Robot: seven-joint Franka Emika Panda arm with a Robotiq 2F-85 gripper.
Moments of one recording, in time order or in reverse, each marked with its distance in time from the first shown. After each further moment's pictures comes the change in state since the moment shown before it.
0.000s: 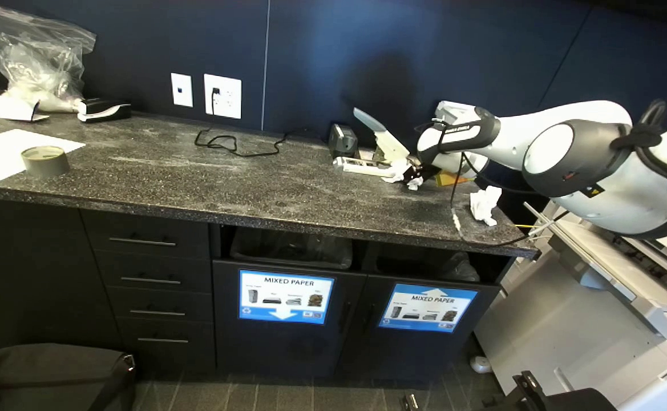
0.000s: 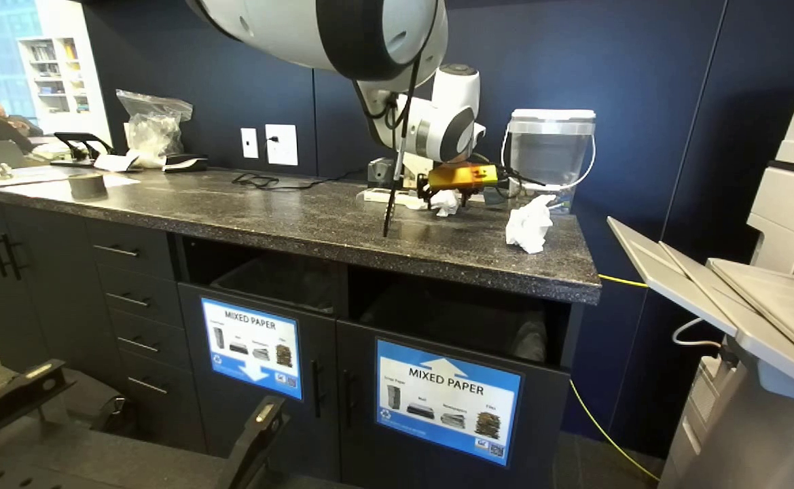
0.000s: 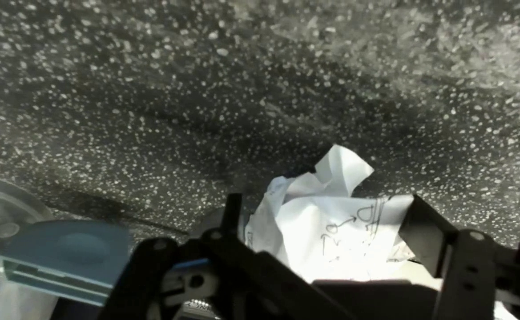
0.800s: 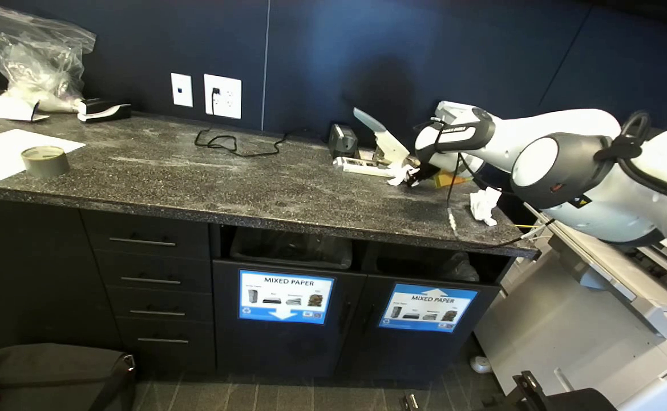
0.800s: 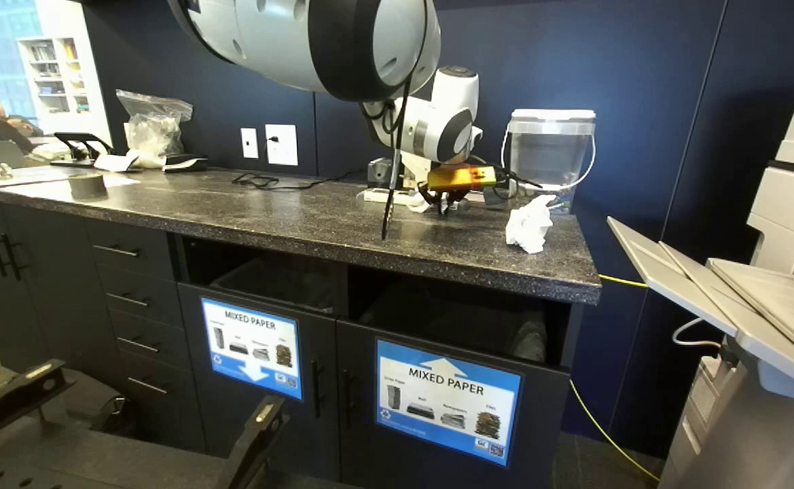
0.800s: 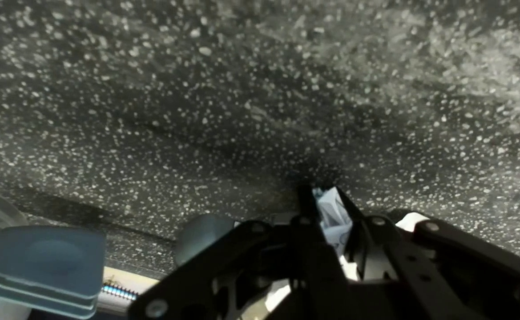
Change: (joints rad) arm 0.032 0.047 -0.031 0.098 0.052 -0.080 -0.053
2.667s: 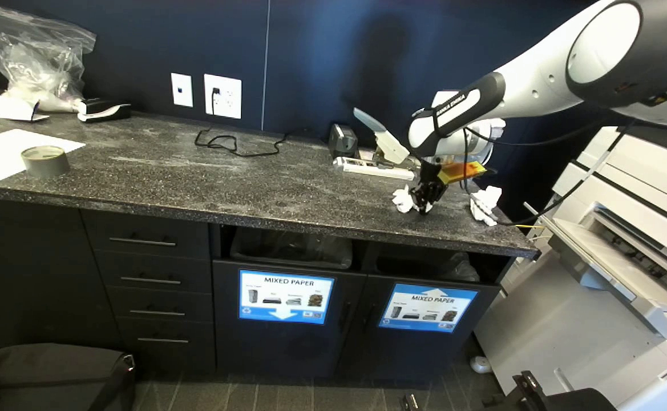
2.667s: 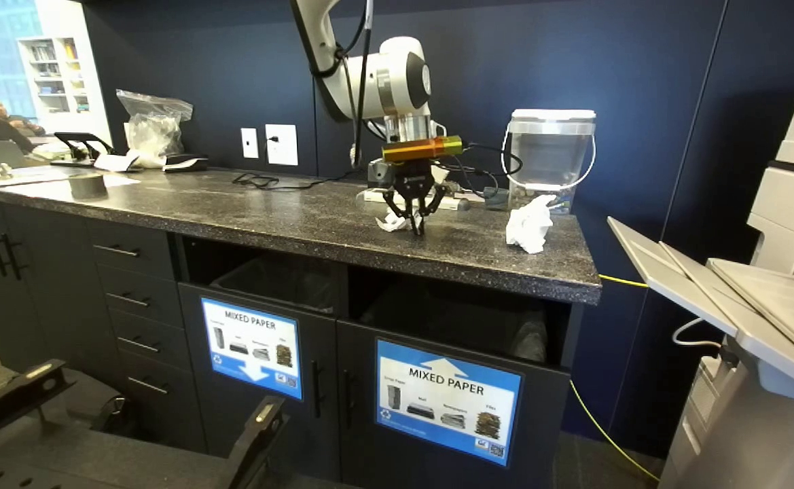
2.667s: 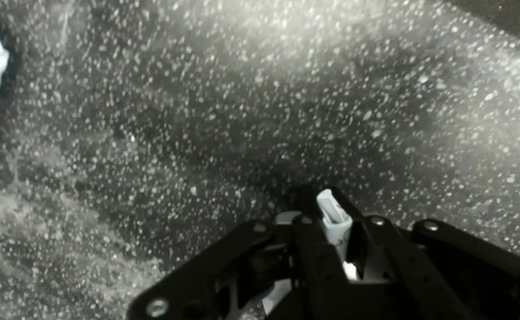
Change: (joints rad) arm 0.153 -0.513 -0.225 -0.733 -0.187 -0.273 0.331
